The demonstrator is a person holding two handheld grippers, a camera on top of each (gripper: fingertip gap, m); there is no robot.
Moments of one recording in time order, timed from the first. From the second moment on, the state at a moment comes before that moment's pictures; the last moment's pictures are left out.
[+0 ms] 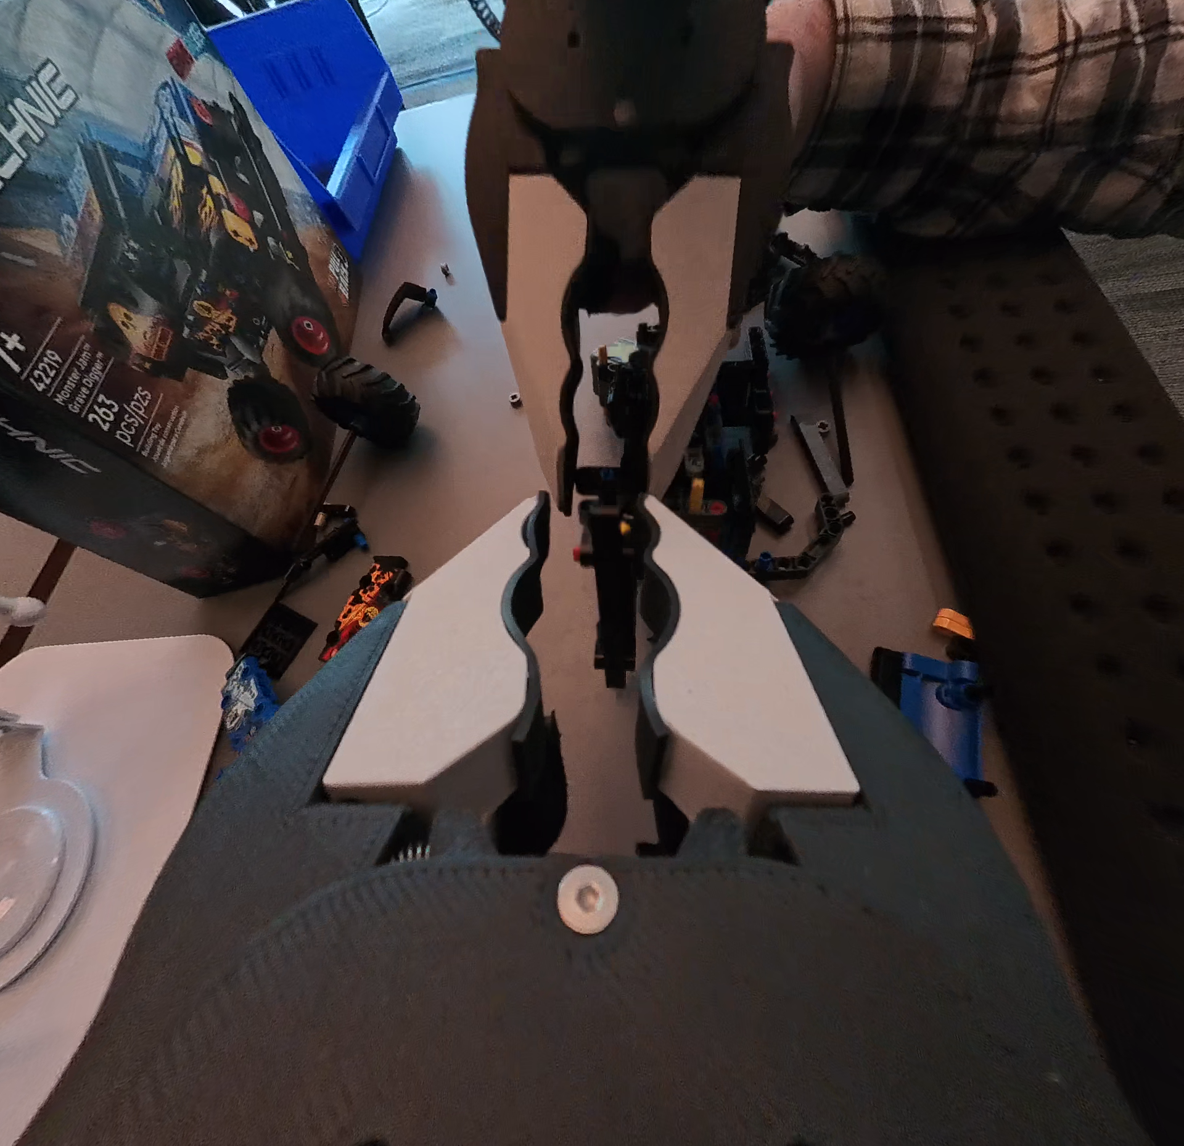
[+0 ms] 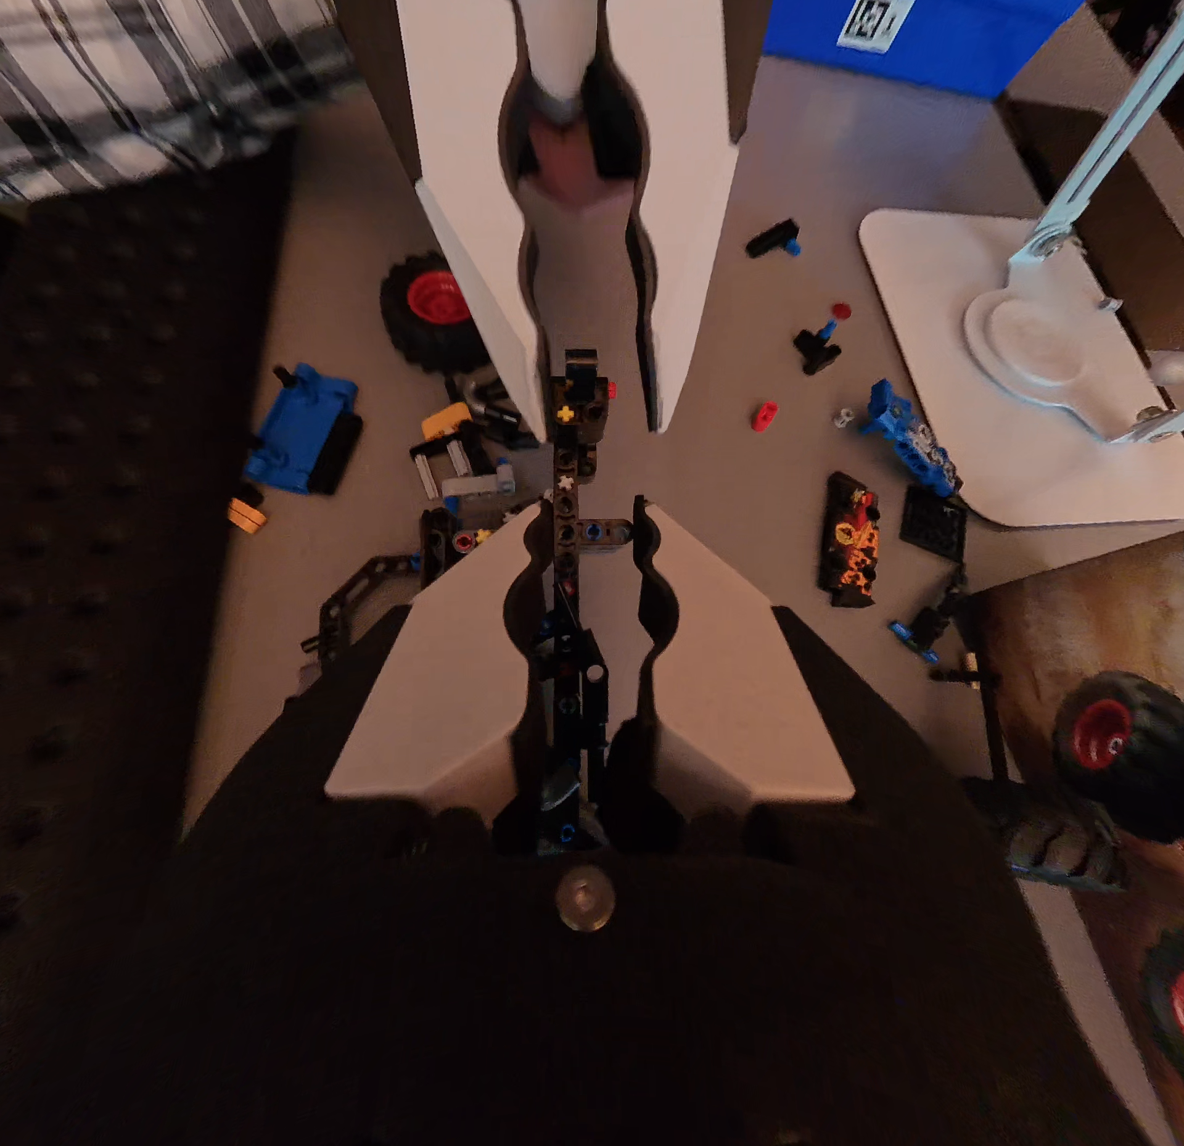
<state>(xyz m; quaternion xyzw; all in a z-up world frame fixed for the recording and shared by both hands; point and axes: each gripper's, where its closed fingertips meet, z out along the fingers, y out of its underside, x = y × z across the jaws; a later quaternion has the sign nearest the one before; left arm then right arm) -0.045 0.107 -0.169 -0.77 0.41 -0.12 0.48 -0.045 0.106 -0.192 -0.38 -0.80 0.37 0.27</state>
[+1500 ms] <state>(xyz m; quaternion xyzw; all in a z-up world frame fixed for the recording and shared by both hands) -0.060 0.107 -0.181 -0.78 0.34 -0.11 0.51 -0.055 0.114 -0.195 -0.42 -0.78 0.38 0.28</state>
